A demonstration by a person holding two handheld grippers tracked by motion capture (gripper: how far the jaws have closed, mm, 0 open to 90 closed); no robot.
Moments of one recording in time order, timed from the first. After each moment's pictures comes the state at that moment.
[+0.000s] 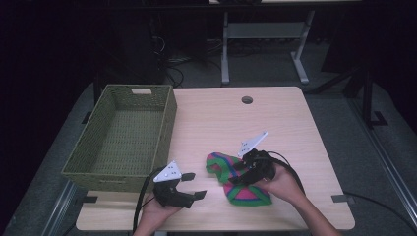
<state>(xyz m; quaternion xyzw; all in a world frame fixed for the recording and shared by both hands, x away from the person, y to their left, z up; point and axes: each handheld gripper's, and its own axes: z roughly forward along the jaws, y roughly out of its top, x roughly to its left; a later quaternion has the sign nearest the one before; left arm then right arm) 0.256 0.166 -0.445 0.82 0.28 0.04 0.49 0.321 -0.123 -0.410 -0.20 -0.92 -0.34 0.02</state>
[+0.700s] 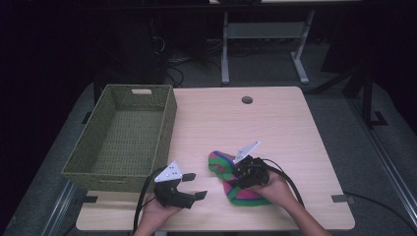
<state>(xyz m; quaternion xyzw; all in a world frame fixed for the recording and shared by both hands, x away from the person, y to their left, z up) 0.256 0.164 -0.446 0.82 0.28 0.04 0.49 0.324 -0.117 -0.453 -0.23 -0.92 -0.31 -0.01</state>
